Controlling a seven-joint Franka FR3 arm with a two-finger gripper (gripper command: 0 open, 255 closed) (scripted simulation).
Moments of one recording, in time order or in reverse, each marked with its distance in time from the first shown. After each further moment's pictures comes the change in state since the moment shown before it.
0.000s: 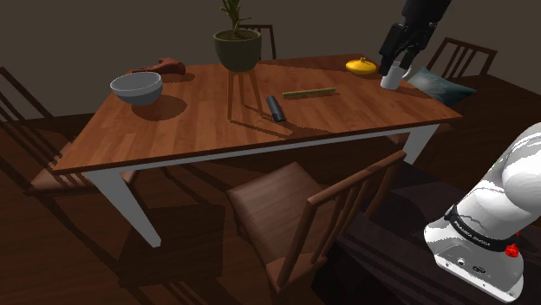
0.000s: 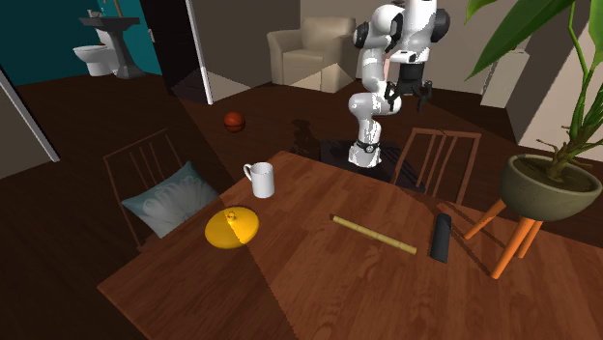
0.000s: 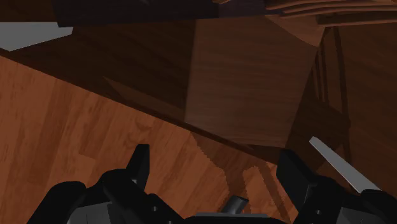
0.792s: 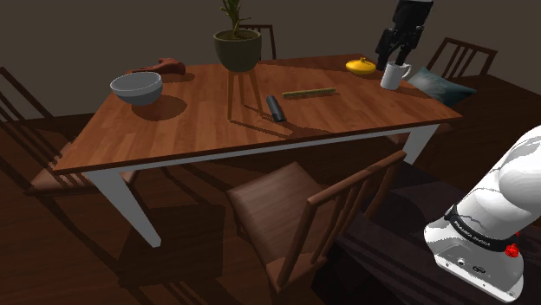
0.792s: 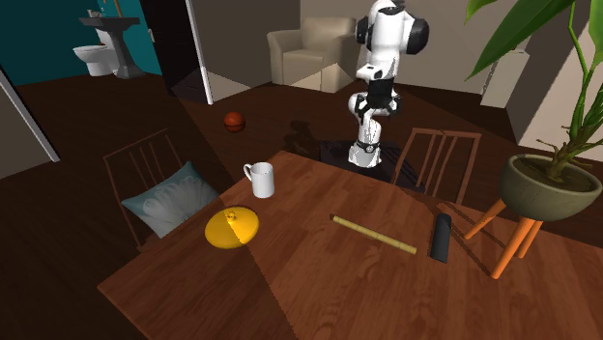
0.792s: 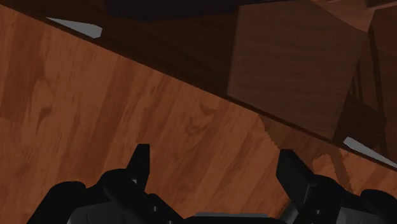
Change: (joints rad) arm -0.076 0.255 -0.172 0.111 -0.098 0.076 -0.172
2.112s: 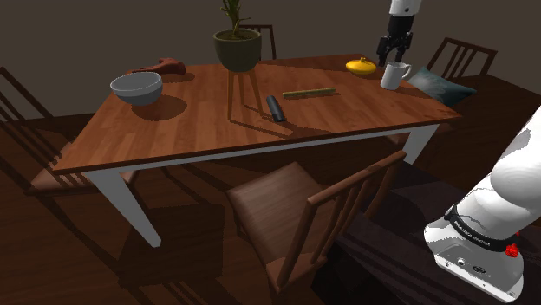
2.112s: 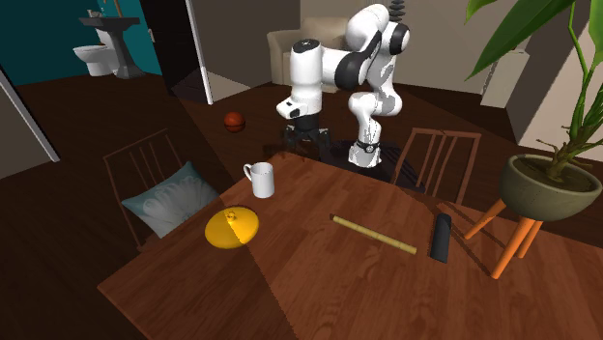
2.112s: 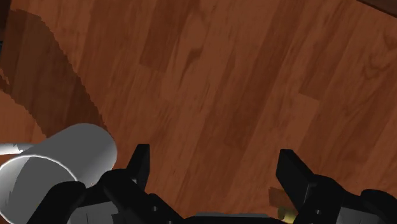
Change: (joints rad) arm -0.139 0.703 -0.263 0.554 0.063 0.016 -0.366
